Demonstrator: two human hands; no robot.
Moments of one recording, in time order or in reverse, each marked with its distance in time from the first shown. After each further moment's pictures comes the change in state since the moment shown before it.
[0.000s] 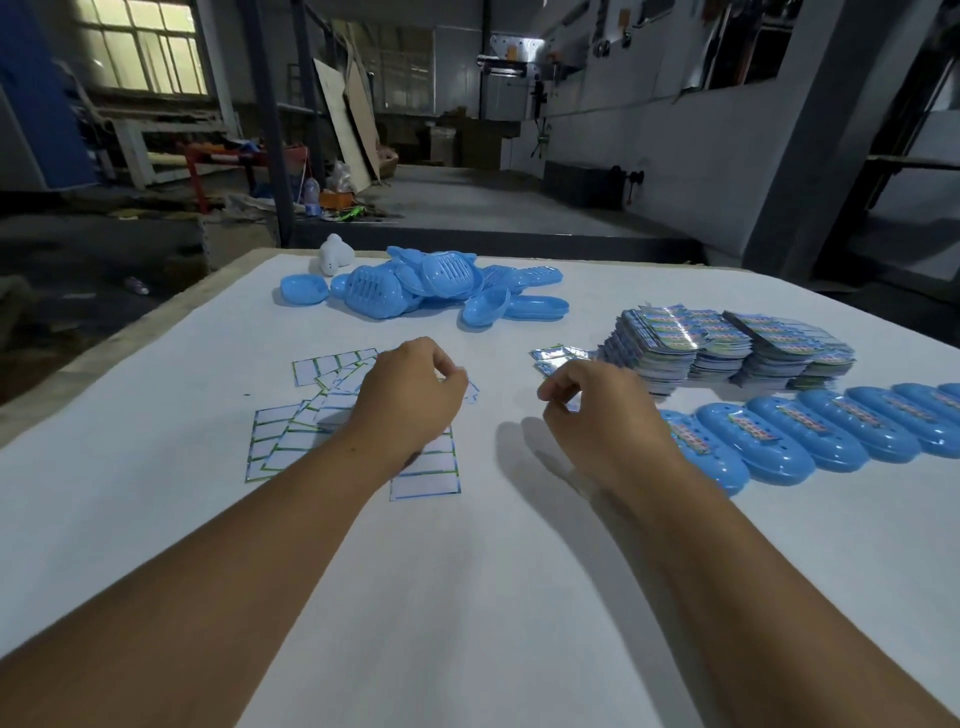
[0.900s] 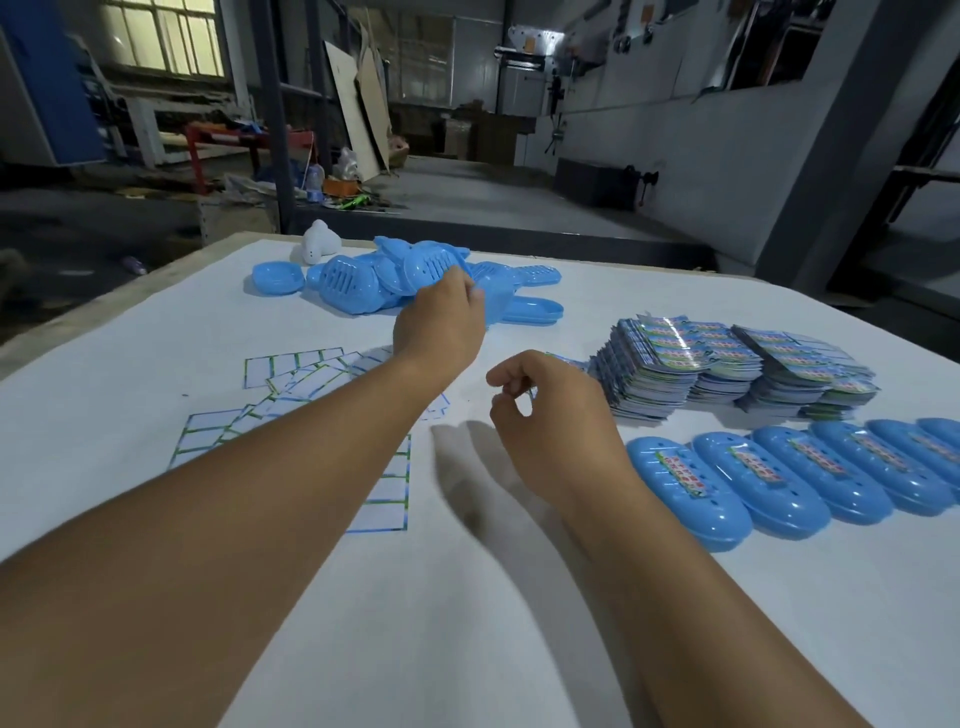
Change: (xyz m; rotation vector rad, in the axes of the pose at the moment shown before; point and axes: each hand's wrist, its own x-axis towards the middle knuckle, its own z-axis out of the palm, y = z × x) left_hand 0.095 0.049 0.060 0.069 0.189 0.107; right_hand 0.023 0.002 0.020 0.188 -0.006 -0.054
